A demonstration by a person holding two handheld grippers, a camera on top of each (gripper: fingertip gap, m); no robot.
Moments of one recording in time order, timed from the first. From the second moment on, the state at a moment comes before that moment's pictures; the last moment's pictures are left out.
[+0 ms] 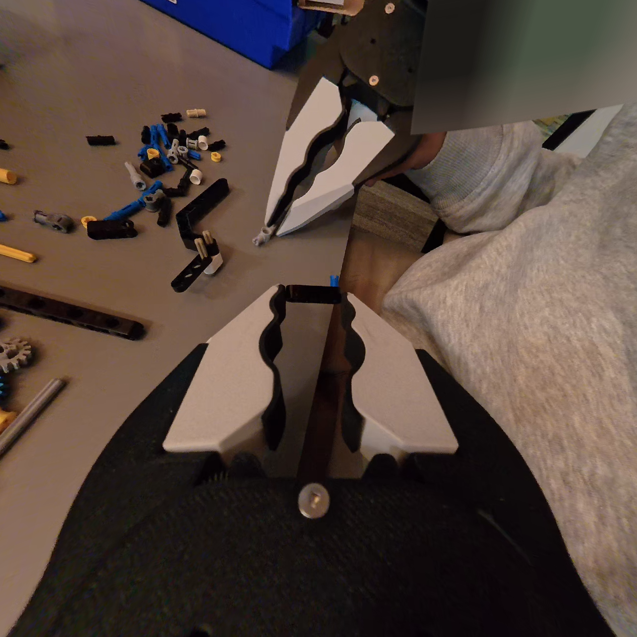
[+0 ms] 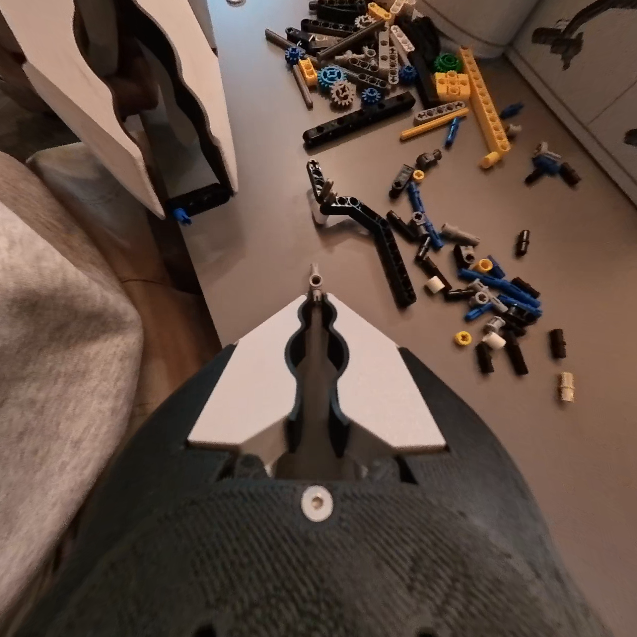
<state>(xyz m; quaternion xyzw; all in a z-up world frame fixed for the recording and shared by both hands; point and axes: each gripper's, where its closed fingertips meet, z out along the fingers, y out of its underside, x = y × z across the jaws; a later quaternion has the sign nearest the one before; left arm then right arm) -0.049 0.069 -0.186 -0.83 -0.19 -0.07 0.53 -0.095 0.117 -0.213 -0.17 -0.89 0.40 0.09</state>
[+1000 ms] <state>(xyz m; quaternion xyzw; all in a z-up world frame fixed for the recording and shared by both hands) -0.045 0.074 -0.190 -0.84 -0.17 -0.06 0.52 -0.083 0.094 -0.188 -0.26 -0.82 0.50 -0.06</state>
